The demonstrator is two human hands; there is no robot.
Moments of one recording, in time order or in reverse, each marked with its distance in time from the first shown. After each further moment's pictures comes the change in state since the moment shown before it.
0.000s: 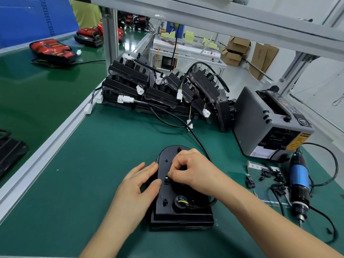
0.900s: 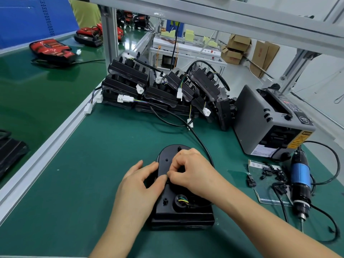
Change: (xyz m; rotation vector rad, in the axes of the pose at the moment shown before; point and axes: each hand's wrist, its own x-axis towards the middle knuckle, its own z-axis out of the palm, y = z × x) left_hand 0.000 0.012 0.007 0.041 0.102 -0.156; right_hand 0.001 0.002 0.010 -0.111 0.083 -0.041
